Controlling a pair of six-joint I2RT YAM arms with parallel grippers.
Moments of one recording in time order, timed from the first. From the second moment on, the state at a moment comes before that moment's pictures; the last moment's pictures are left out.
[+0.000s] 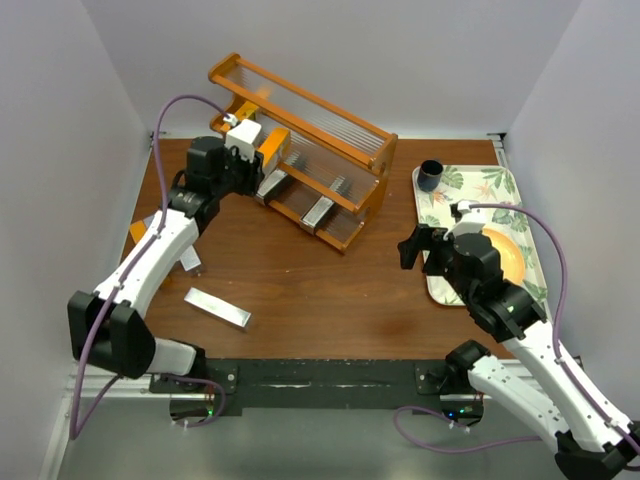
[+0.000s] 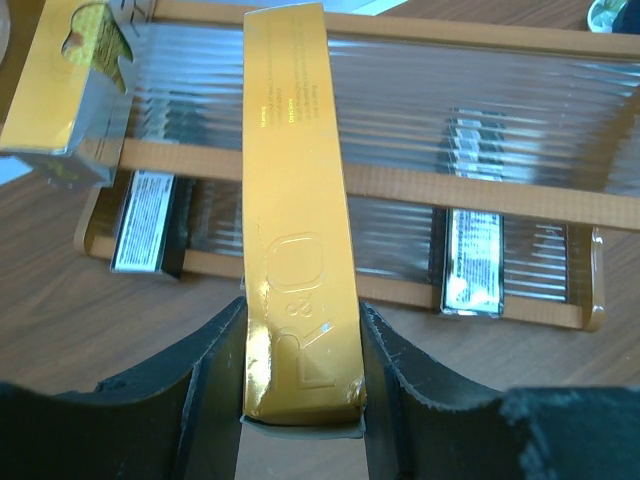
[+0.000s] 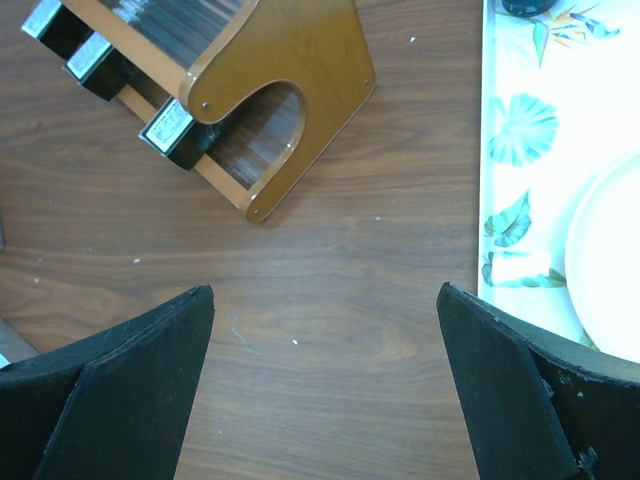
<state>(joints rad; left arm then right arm) -0.28 1.38 1.21 -0.23 0.13 0.12 0.55 0.65 0.78 -0.56 0.29 0.46</state>
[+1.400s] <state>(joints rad) -0.24 1.78 1.38 0.06 0.33 0.22 0.55 0.62 0.72 -0.48 0.21 0.37</state>
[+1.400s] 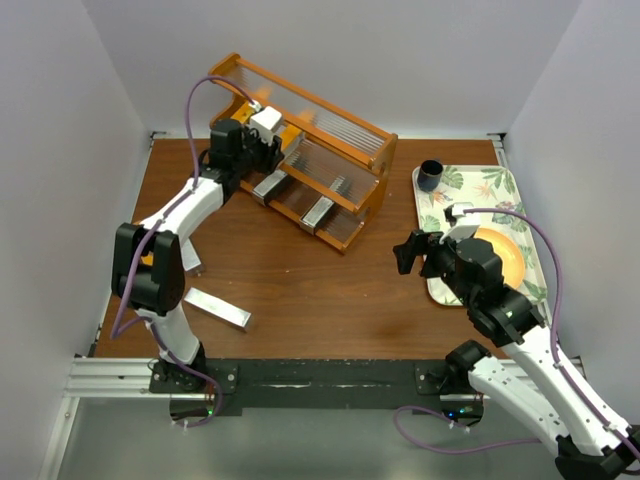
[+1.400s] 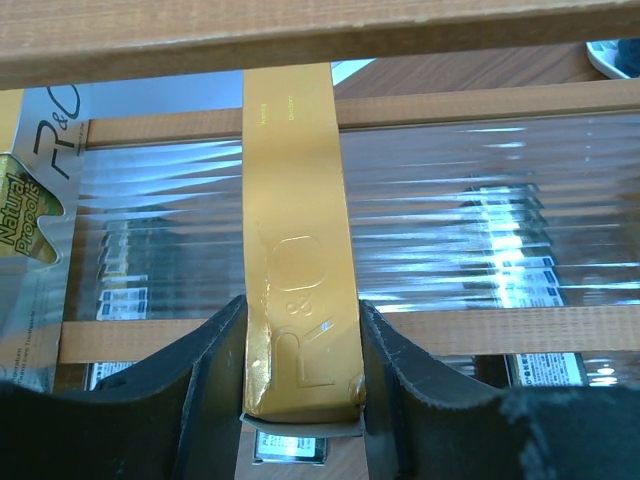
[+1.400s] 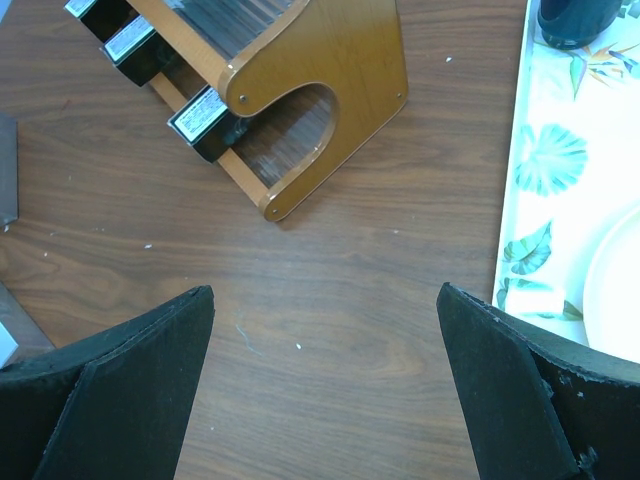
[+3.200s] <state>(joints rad) 0.09 1.09 0.81 -0.24 -0.48 -0.18 0.55 0.66 0.72 -0.48 0.13 0.37</state>
